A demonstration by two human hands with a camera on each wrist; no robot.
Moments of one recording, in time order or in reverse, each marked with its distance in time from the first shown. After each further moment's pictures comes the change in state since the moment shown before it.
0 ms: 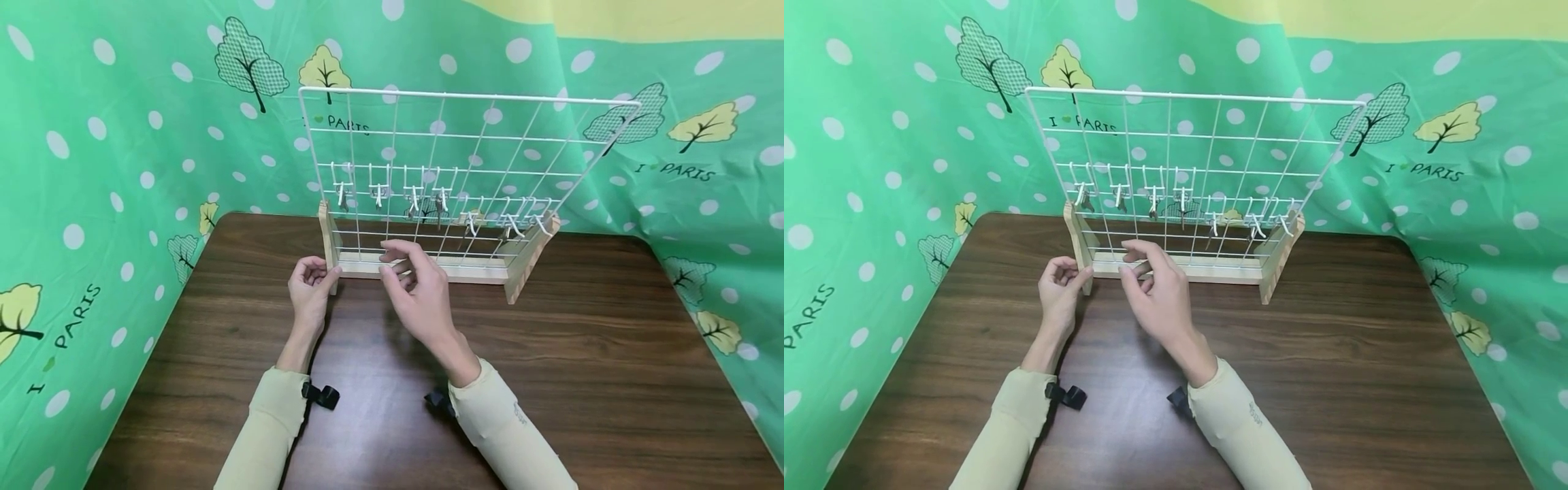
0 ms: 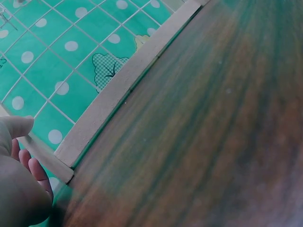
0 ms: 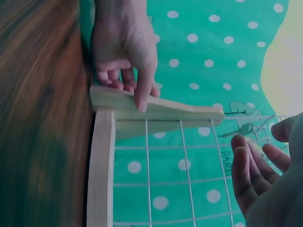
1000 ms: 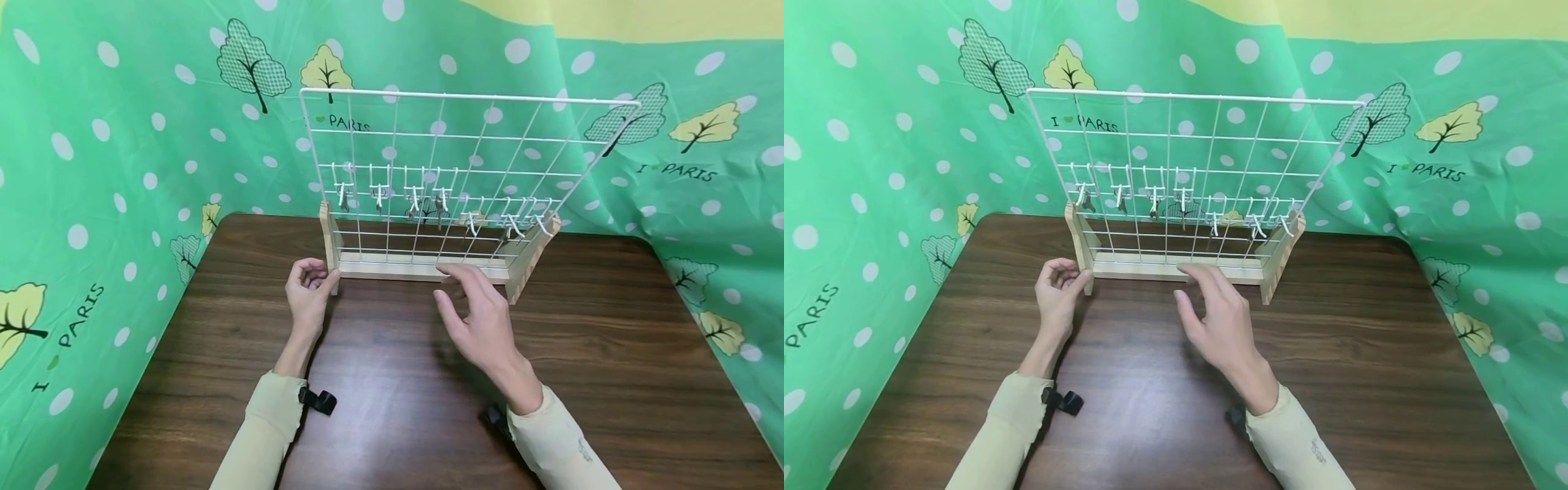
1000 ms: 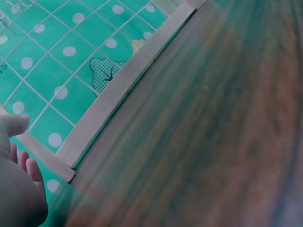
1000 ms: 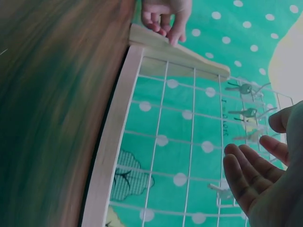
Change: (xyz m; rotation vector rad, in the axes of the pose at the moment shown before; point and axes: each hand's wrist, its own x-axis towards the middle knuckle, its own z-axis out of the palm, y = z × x) left_hand -0.005 0.002 -0.006 0.007 -0.001 0.072; right_hand -0.039 0.017 -0.077 -0.420 -0.007 -0.178
